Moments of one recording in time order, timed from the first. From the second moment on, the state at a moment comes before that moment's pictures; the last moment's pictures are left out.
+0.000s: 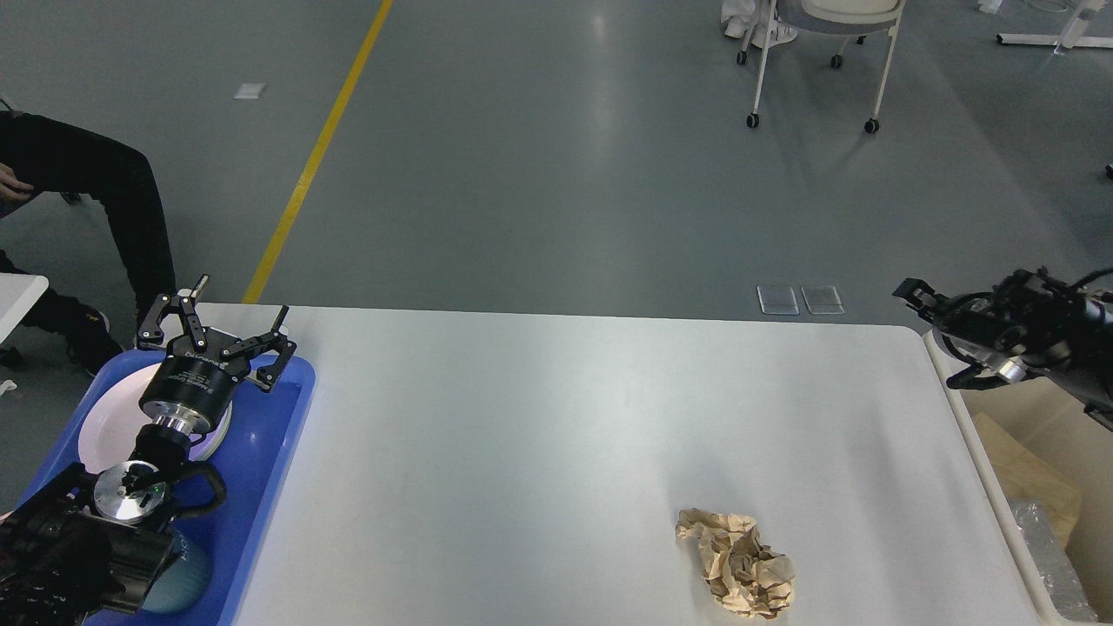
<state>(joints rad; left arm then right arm) -0.55 0.23 -1.23 -0.33 -0.16 -0.76 0.01 1.32 -0.38 -0.90 0.69 -0.08 -0.07 -0.29</state>
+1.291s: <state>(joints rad) -0.55 0.23 -1.23 -0.33 -0.16 -0.76 0.01 1.79 -0.27 -1.05 1.61 -0.09 0.26 -0.29</state>
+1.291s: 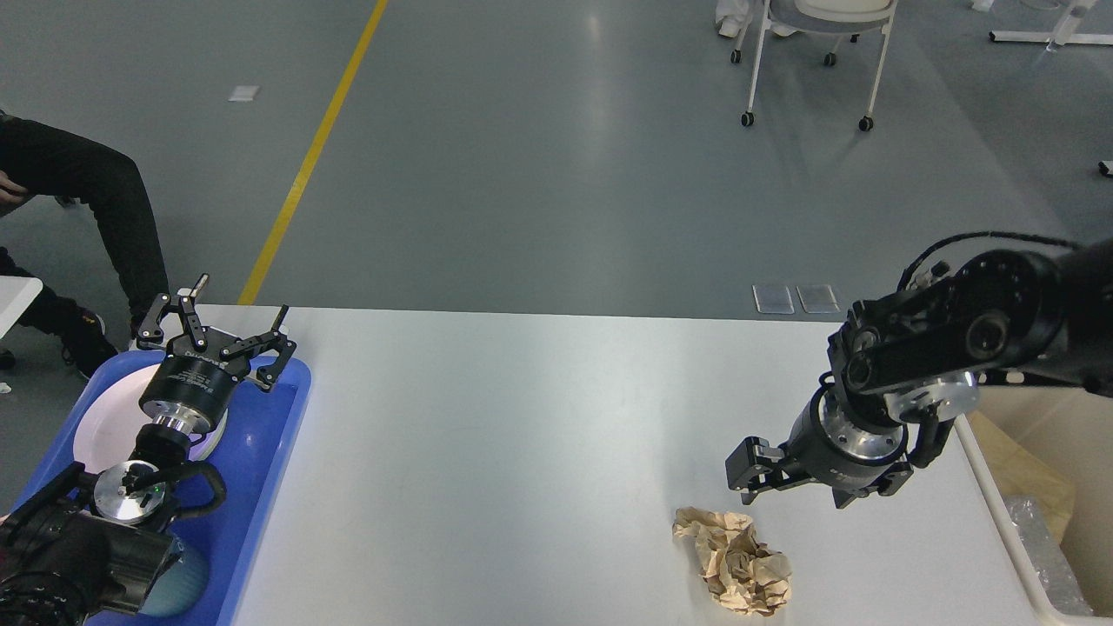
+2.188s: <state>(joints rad) -0.55 0.23 -1.23 -0.33 -0.16 -0.76 0.01 1.36 -0.15 -0.99 1.30 -0.13 0.15 -0.30</state>
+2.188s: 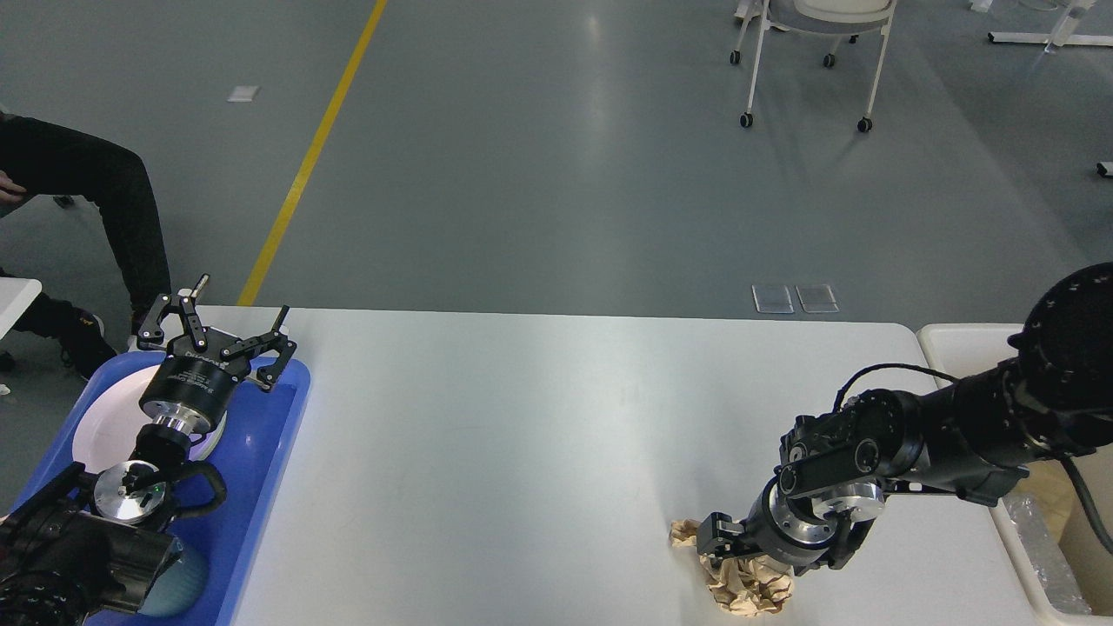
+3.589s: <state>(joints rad) -0.55 0.23 -1.23 -0.33 -0.16 -0.76 0.01 1.37 -0.16 -0.98 1.35 -0.43 -0.06 -0.29</state>
